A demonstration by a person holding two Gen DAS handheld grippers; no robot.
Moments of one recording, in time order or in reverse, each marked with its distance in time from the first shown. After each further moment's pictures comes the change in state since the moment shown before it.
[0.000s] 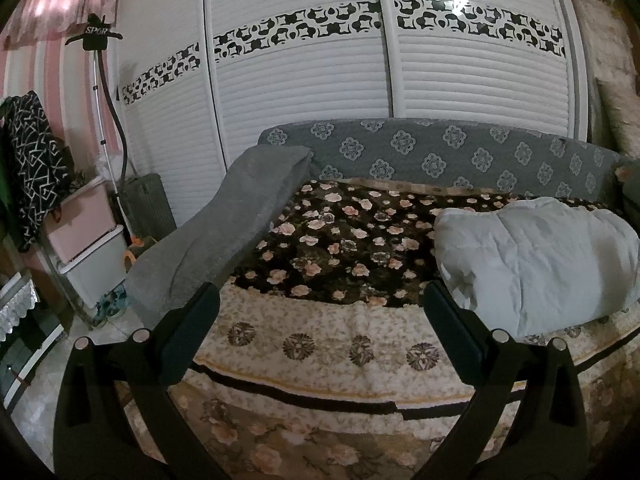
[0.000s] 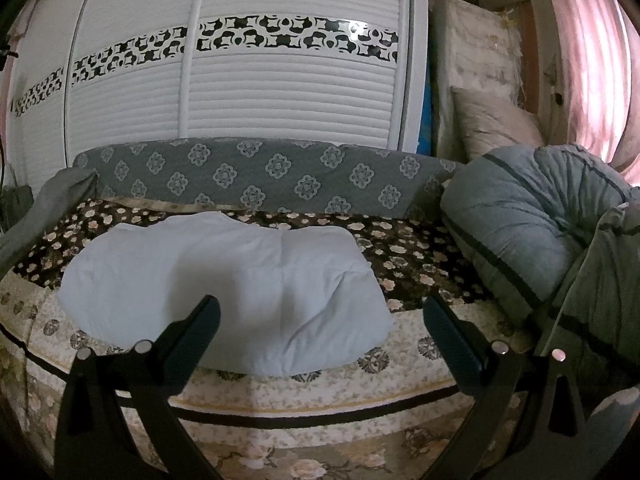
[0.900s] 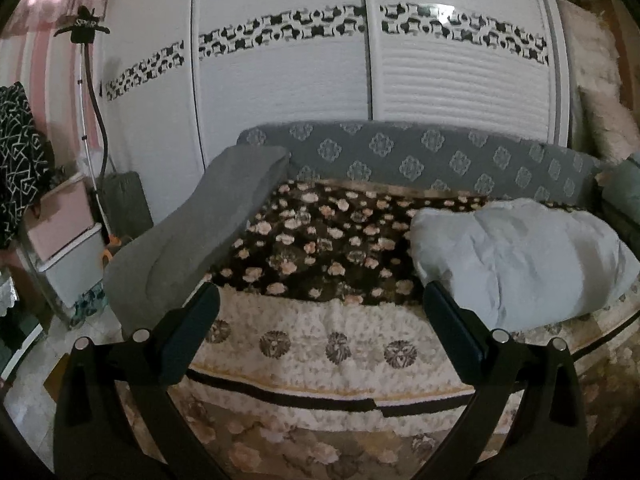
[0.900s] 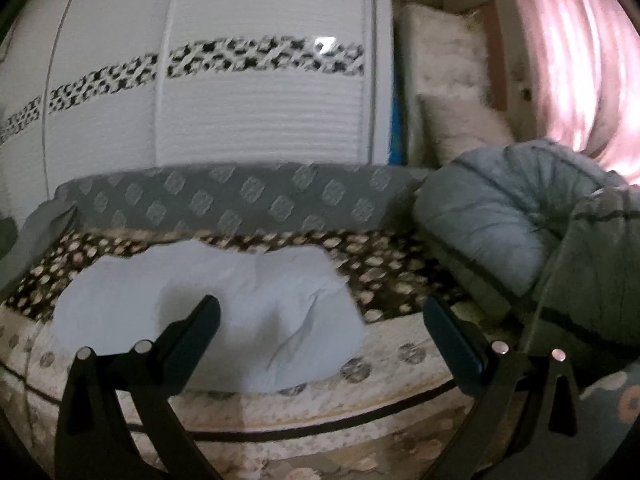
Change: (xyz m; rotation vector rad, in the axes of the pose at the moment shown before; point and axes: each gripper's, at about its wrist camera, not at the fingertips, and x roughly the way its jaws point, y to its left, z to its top) left arm 0.004 -0.001 -0.005 -0.001 0.004 -0.094; right arm -0.018 -0.018 0.009 0.087 -0.036 -0.056
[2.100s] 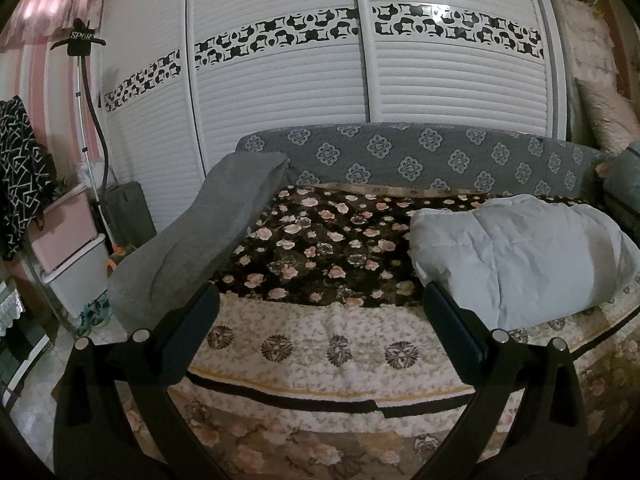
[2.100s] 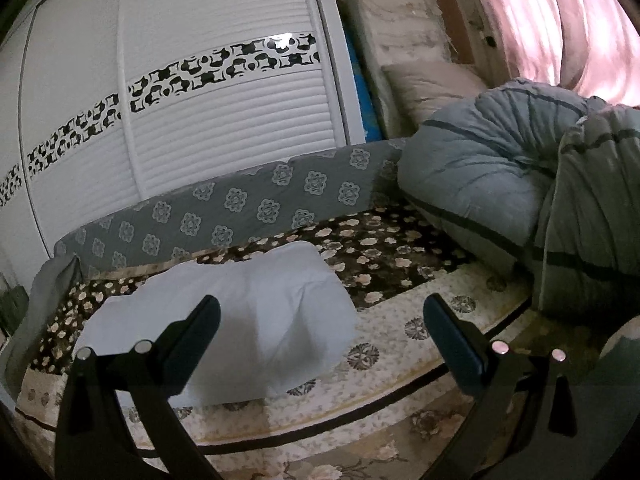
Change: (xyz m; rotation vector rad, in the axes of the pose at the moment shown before) left arm -0.005 -0.002 0.003 0.031 -0.025 0.010; right arm 0.001 -0.043 -0.008 0.231 0.006 -0.003
